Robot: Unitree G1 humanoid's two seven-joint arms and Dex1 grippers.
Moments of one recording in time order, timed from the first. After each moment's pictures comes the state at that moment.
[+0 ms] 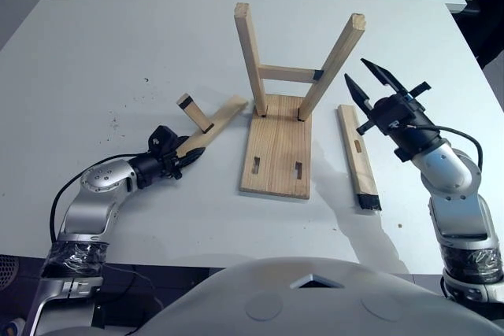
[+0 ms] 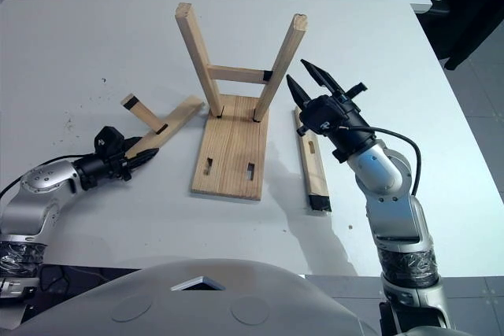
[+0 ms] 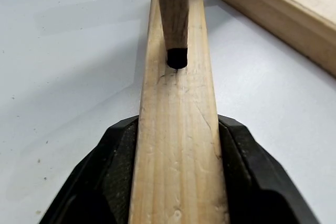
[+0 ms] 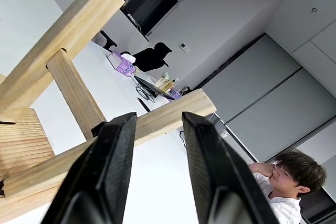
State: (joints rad) left arm 0.13 0.64 0.05 -0.04 -0.31 0.32 -0.78; right arm 0.09 -0.48 0.01 -0.47 -0.21 -0.12 0.39
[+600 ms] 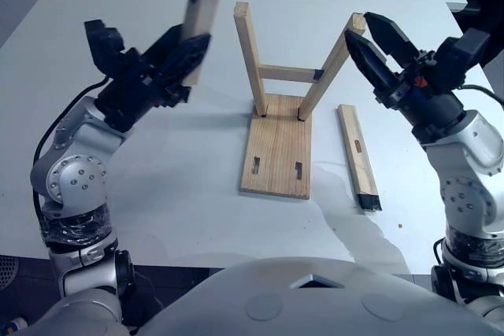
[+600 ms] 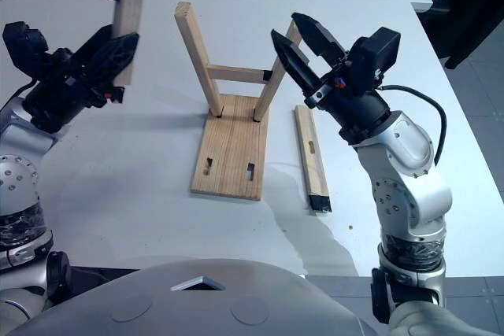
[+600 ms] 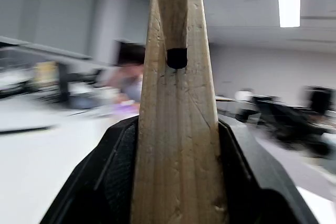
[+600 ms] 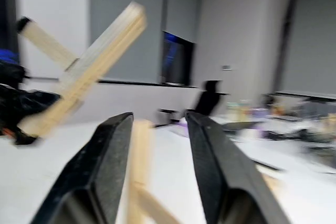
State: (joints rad) left arm -0.17 0.51 0.29 -0.48 -1.12 0.60 -0.70; right arm -0.11 -0.49 -0.12 -0.66 0.86 0.42 0.47
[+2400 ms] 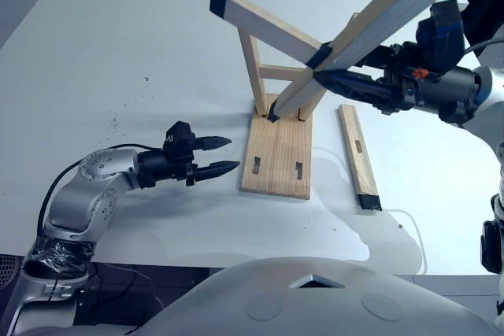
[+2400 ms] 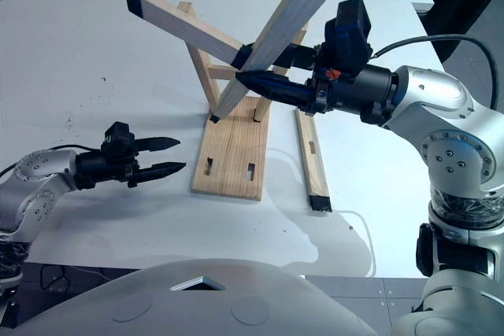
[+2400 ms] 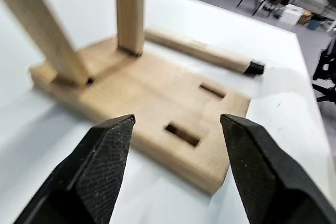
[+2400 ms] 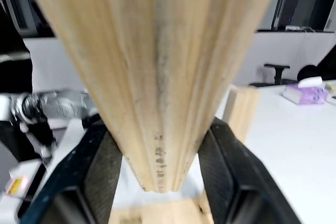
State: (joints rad) left arm 0.12 0.77 0.00 -0.27 -0.61 0.36 -1.06; right arm -0.31 -0.80 -0.10 -0.54 1.01 0.71 0.80
